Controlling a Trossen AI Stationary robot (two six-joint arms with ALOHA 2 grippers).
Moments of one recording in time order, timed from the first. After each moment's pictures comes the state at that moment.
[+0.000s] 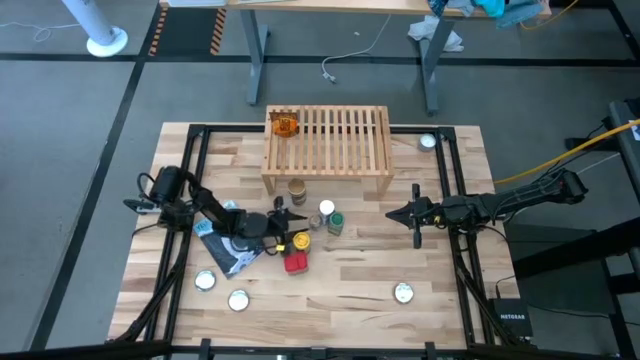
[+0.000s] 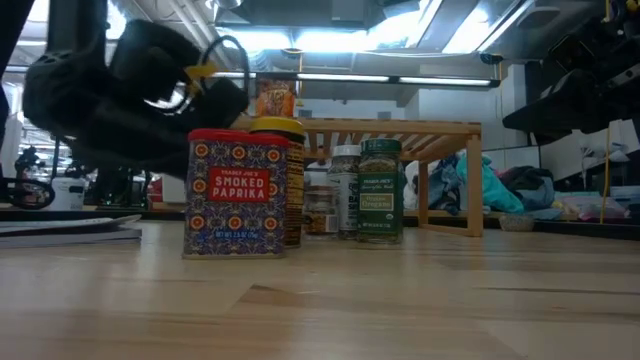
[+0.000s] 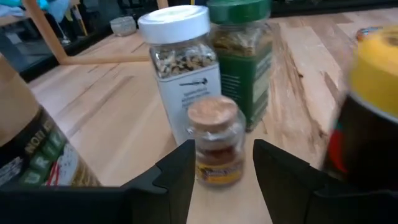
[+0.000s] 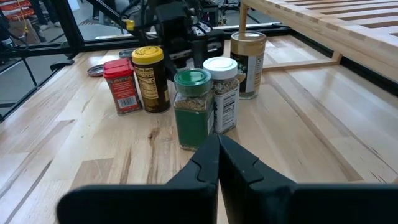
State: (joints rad) left arm -0.18 1.90 0.42 1.20 -0.41 0.00; right arm 0.23 0.43 0.07 0.10 0.28 0.13
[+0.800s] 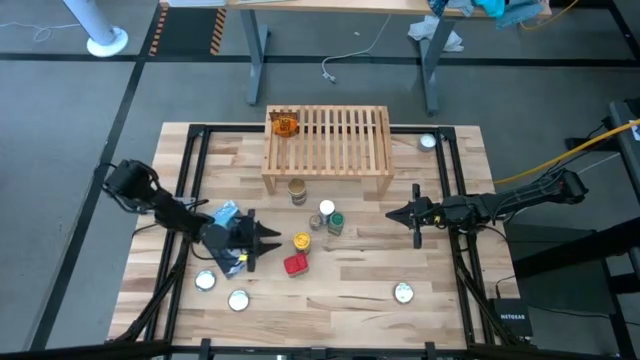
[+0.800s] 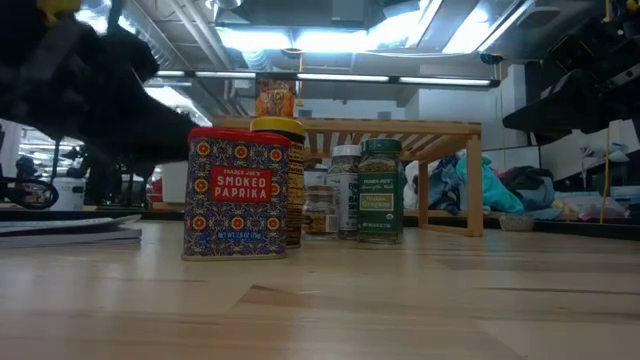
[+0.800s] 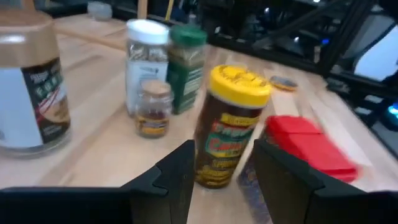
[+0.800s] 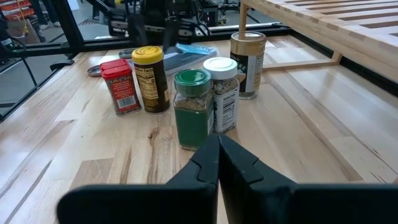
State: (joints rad) left arm -0.46 1.56 0.16 1.19 -0.56 -0.38; right arm 0.23 0.43 0.07 0.10 0.28 0.13
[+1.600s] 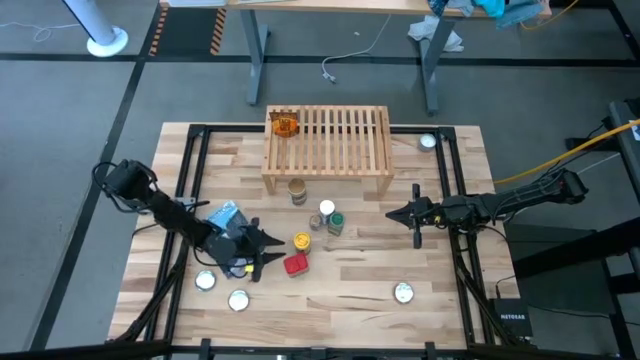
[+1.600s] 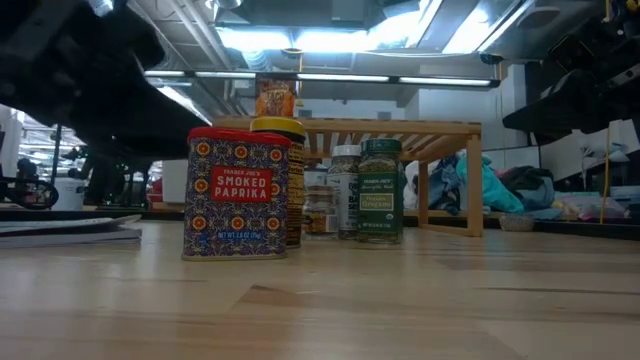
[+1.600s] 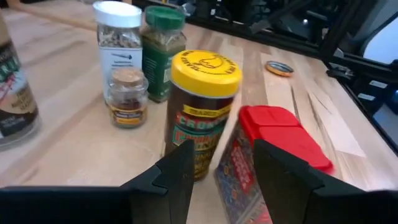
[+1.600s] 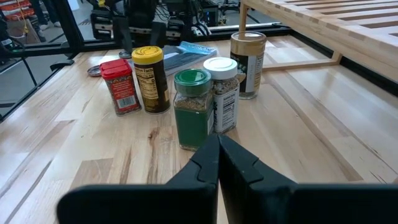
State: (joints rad) left arm -0.55 1.55 0.29 0.94 -0.63 -0.44; right arm 0.23 0.43 0.07 0.10 0.28 0.13
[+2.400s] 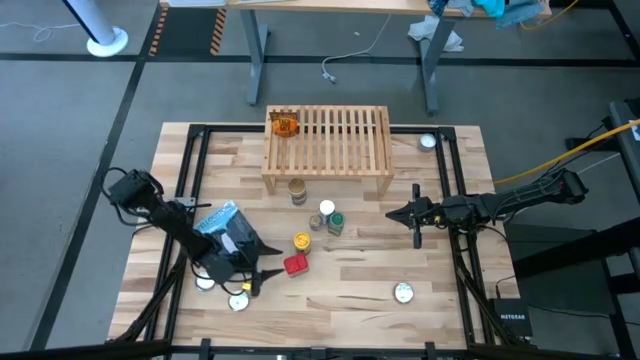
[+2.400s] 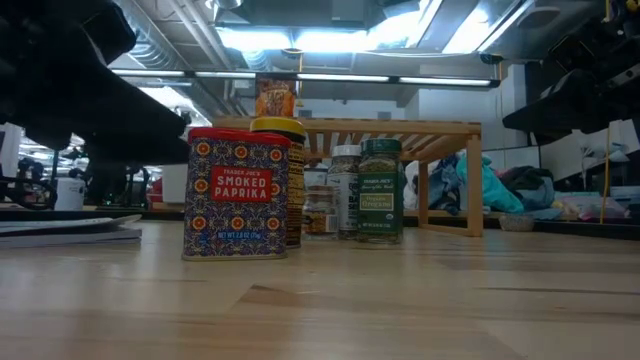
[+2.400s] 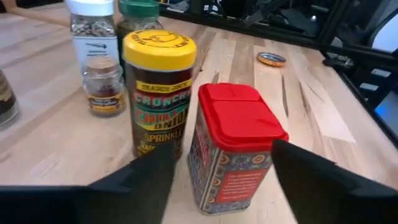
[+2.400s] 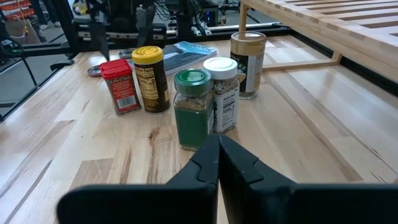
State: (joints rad) left arm -0.70 1.67 0.38 0.91 -0.81 -0.48; right arm 0.23 0.43 0.07 0.10 0.28 0.13
